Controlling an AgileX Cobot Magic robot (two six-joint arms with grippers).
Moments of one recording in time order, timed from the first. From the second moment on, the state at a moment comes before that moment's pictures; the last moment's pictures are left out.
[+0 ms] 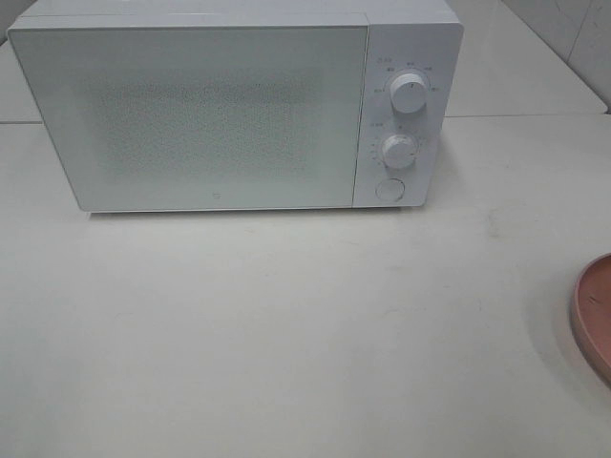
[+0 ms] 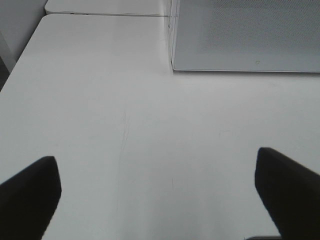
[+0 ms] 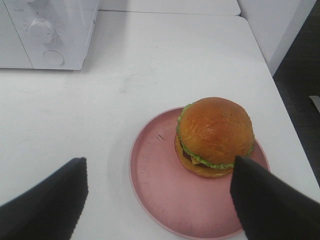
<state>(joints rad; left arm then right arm) 0.04 -0.01 -0.52 -0.07 1.09 0.02 0.07 0.17 -0.53 -0.08 0.92 0.07</state>
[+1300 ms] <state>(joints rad) 0.04 -0.01 -0.52 -0.07 1.09 0.02 0.07 0.75 -0.53 -0.06 0.34 0.07</state>
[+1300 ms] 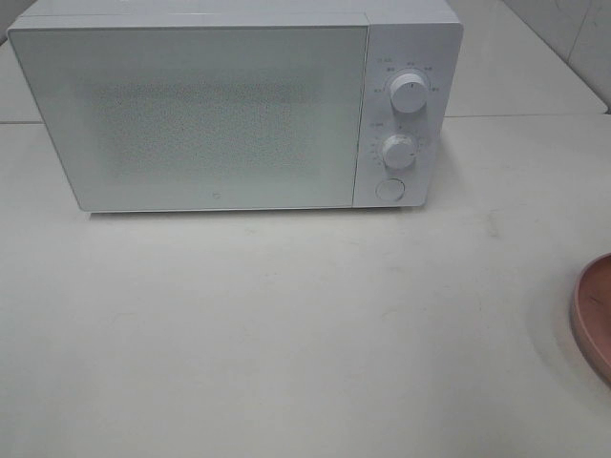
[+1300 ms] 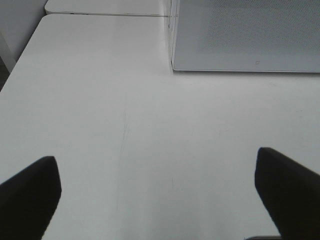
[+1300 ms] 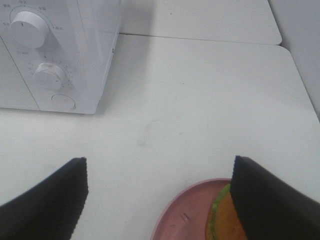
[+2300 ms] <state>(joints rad) 0.04 -0.01 -0.52 -0.07 1.09 0.02 0.07 1.20 -0.32 -0.02 -0.74 0.00</state>
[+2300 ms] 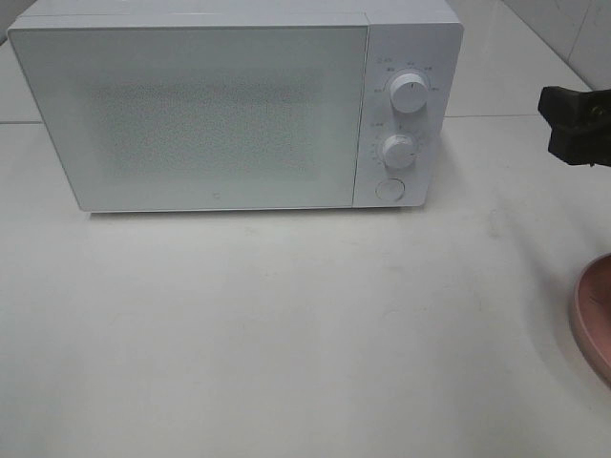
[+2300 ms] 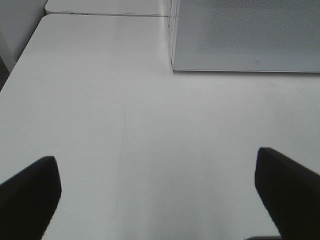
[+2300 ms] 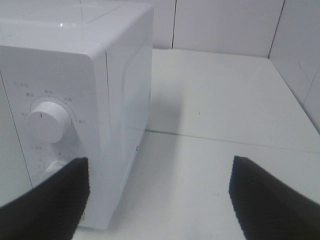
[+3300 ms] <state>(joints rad) 0.04 -0.01 -0.52 -0.07 1.09 0.02 0.64 1.66 -0.24 0.67 -1.20 -0.19</state>
